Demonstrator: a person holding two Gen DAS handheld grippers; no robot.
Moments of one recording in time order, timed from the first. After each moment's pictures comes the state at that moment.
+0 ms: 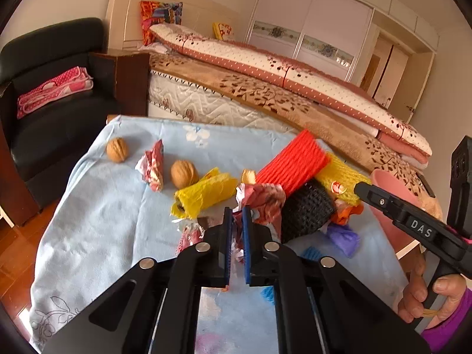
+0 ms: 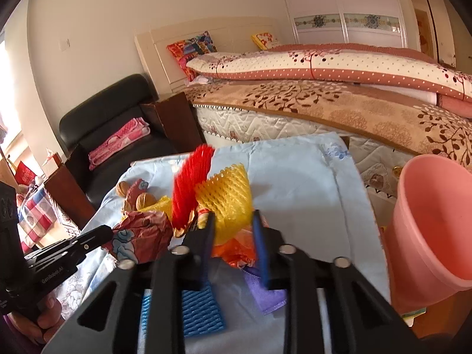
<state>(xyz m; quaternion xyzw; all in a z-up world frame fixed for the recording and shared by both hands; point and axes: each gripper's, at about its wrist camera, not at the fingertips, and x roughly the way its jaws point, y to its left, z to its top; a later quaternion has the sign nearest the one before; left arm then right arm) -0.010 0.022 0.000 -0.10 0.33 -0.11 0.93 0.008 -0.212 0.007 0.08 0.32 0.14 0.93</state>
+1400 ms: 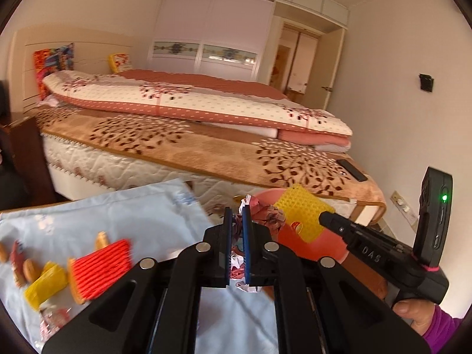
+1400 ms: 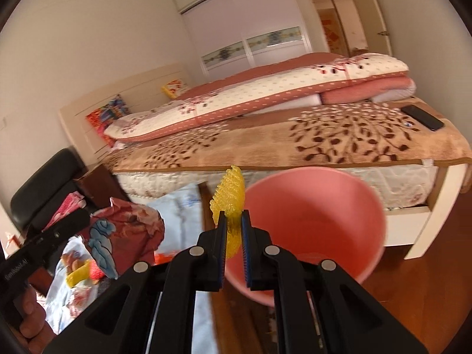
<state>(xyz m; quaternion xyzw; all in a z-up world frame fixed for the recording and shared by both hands) 0.019 -0.185 0.069 -0.02 0.26 -0.32 0.91 -0.041 -0.407 0.033 0.18 0.25 -0.06 0.95</state>
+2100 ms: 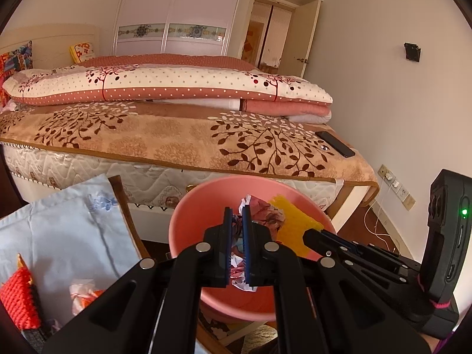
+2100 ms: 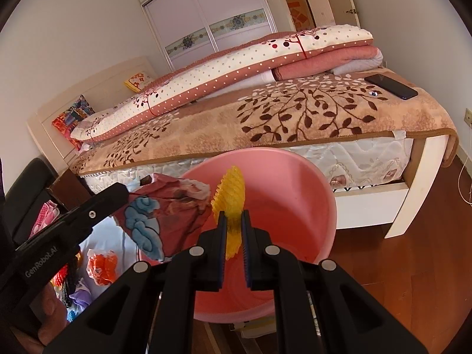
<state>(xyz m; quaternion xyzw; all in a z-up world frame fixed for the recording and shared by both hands) 0.059 -0.308 0.023 0.02 0.30 -0.37 0.88 -0.029 -0.474 -0.009 0.21 0.30 -0.13 0.92</state>
